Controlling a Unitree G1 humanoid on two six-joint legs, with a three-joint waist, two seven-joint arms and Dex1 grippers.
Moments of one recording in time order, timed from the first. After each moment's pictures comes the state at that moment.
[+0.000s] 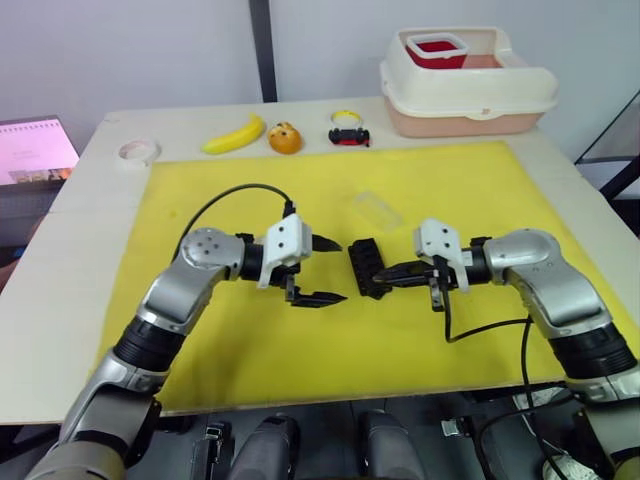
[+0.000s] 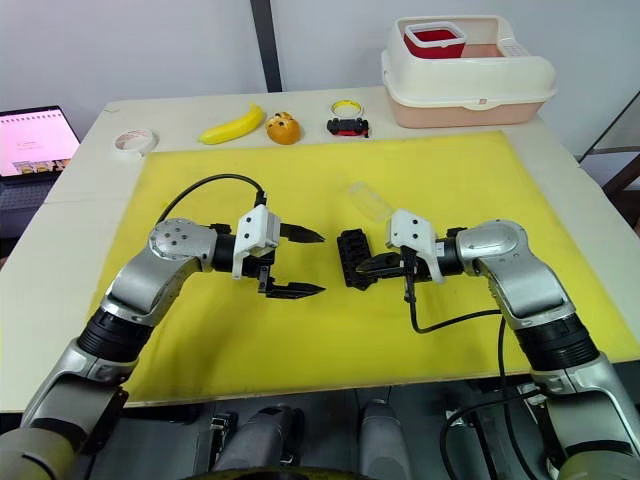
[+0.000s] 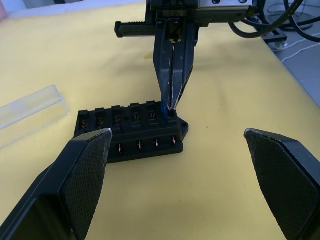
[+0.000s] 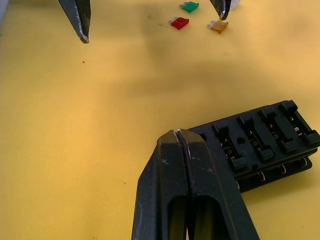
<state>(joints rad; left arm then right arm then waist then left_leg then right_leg) -0.60 0.50 -0.28 -0.08 -0.29 0.32 -1.16 -0.52 -0.78 0.18 -0.05 0.28 0.39 1.27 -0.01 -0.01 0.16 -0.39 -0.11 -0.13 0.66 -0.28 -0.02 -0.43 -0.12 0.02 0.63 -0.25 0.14</state>
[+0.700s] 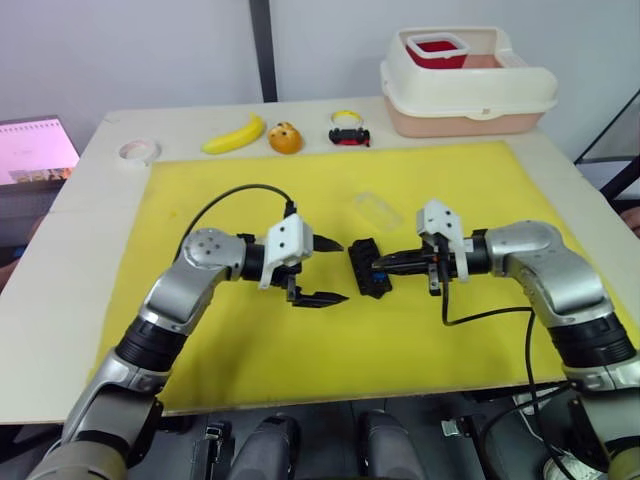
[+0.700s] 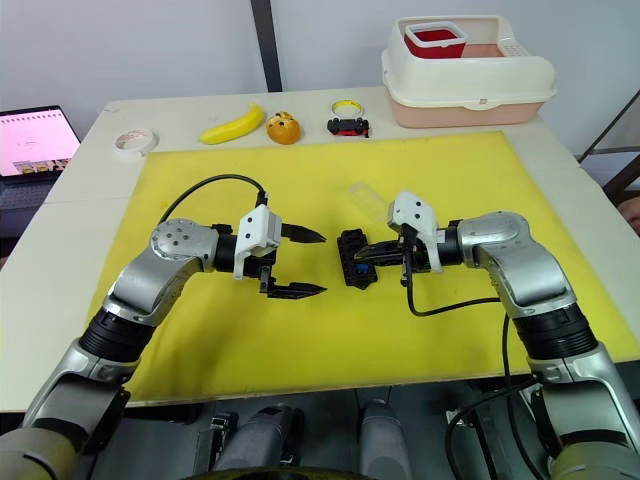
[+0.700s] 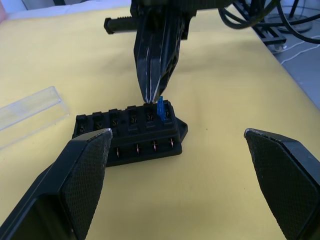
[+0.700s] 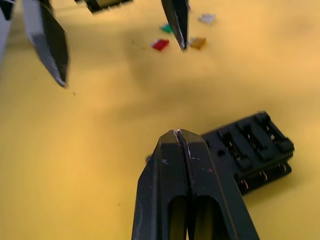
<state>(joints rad) -0.60 0.50 -0.28 -0.07 -0.29 0.31 -1.16 -0.57 -0.76 0.16 -0.03 0.35 0.53 1.22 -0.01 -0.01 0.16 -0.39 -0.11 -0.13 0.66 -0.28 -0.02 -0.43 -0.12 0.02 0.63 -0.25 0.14</state>
